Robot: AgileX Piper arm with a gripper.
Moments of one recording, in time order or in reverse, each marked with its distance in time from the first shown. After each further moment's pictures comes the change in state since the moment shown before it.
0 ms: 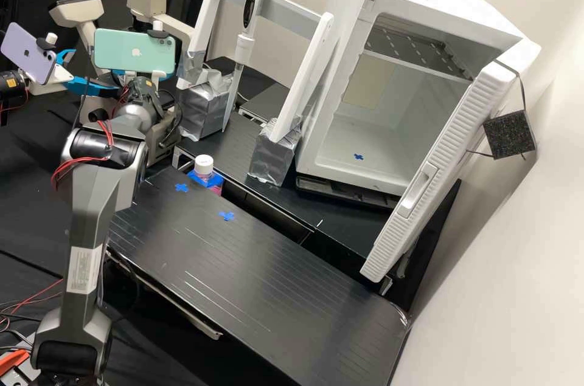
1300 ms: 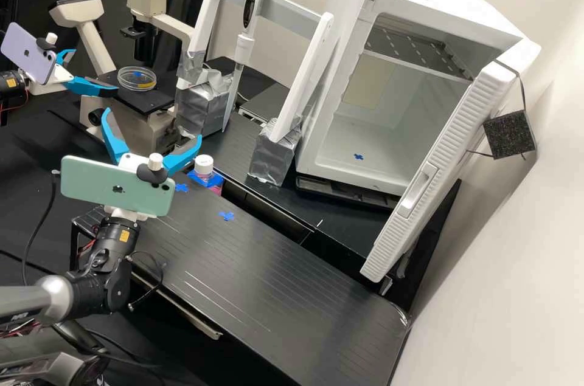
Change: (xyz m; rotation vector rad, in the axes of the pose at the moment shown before) arm -0.320 -0.066 0.026 0.040 0.160 0.535
